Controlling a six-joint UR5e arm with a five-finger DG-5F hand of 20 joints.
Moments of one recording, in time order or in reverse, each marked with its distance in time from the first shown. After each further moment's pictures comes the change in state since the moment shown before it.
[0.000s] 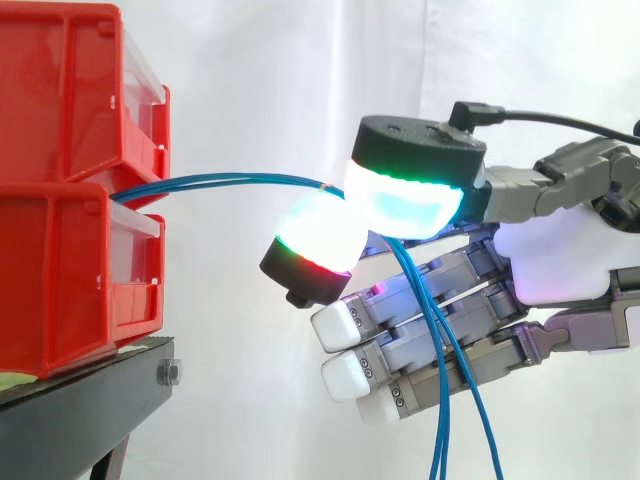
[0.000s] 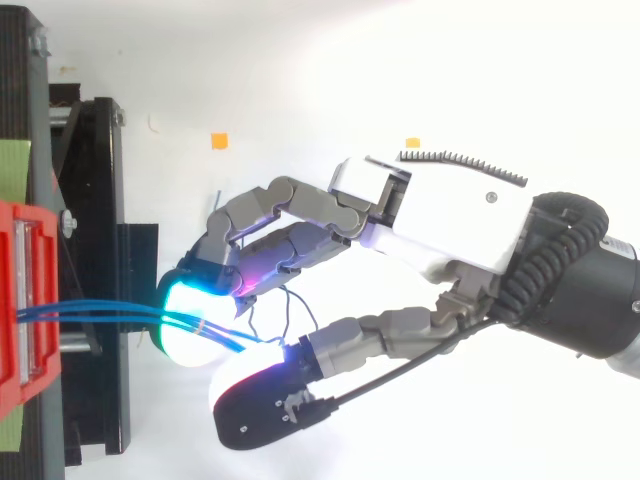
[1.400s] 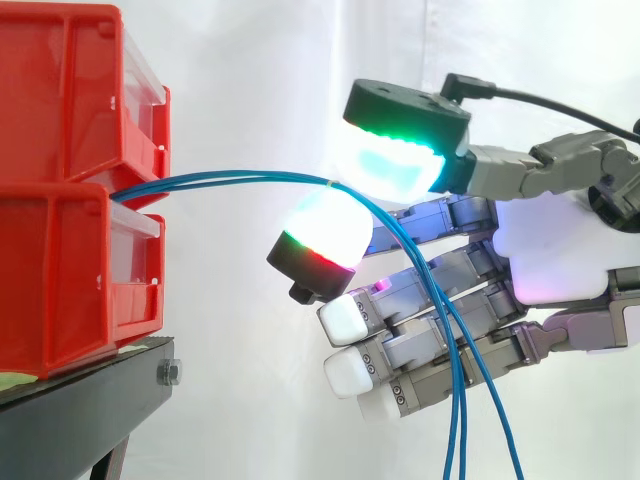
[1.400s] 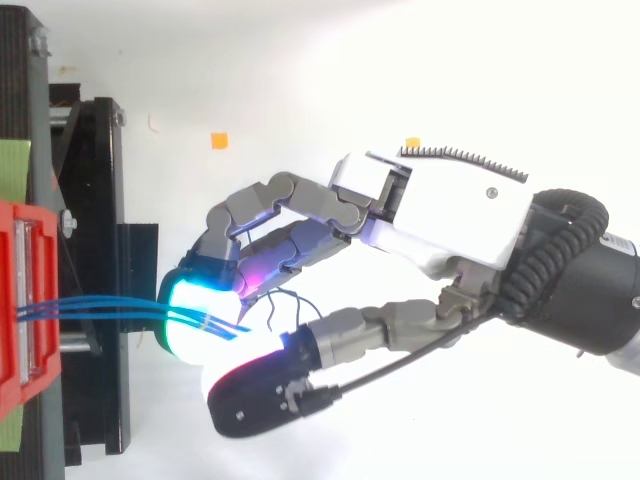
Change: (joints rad) arm -0.002 0.000 0.000 0.000 0.000 0.008
